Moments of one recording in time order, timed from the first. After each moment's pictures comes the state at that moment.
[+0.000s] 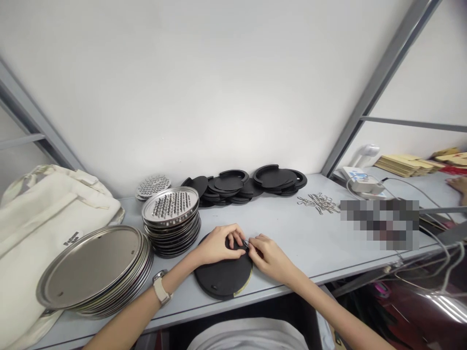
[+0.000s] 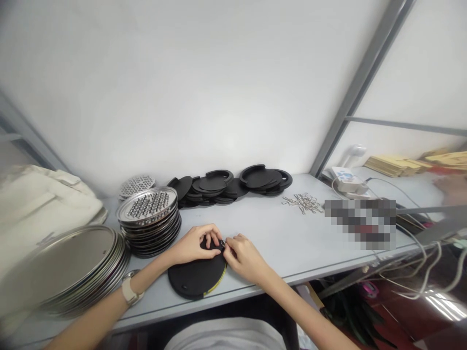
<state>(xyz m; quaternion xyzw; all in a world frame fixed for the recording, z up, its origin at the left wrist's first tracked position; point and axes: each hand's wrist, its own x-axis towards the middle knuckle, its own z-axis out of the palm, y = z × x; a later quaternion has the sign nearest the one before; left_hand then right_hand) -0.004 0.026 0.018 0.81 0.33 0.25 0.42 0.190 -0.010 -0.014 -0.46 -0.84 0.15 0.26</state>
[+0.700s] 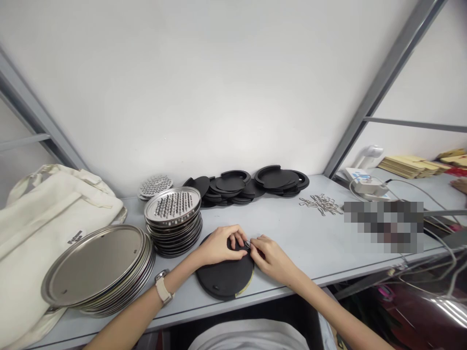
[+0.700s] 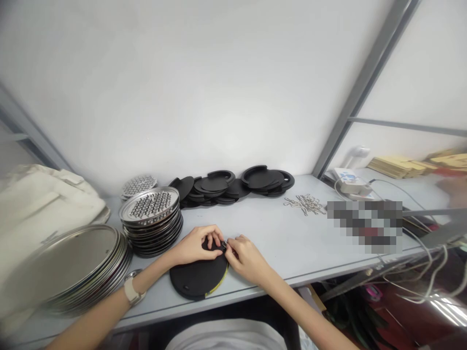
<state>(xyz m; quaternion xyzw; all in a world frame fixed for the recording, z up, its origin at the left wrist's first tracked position) -0.003 0.026 0.019 0.81 0.34 0.25 0.41 0.190 -0.010 -0.012 -0.46 -0.84 0.15 0.25</state>
